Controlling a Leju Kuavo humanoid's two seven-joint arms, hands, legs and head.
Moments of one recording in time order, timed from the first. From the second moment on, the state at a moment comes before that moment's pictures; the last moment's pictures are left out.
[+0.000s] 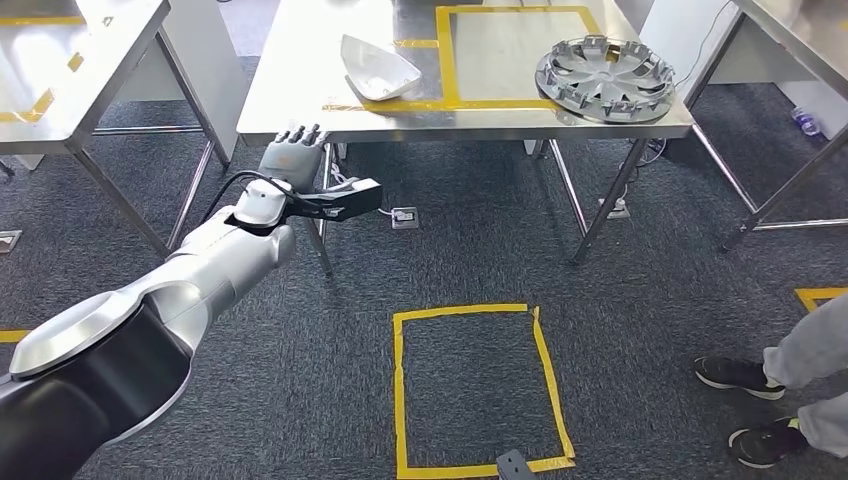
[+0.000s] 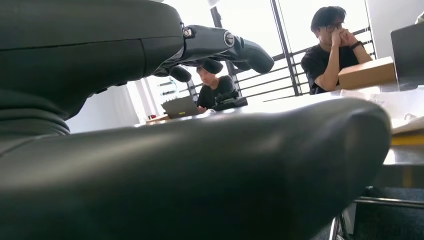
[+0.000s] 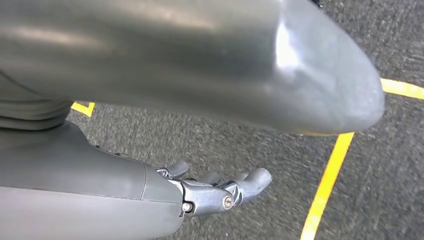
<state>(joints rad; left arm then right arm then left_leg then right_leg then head) -1.18 -0.04 -1.13 -0.21 -0.55 0.28 0.05 -0.21 0.25 -0.70 -0.21 1.27 -0.14 -0.01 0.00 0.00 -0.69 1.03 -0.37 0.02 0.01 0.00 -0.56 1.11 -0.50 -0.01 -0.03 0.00</state>
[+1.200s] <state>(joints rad) -1.22 -0.13 -1.07 -0.23 -0.63 0.24 0.03 -0.19 0.24 -0.71 -0.22 1.22 -0.16 -0.03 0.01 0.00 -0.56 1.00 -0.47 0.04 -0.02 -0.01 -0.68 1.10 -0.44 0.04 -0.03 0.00</state>
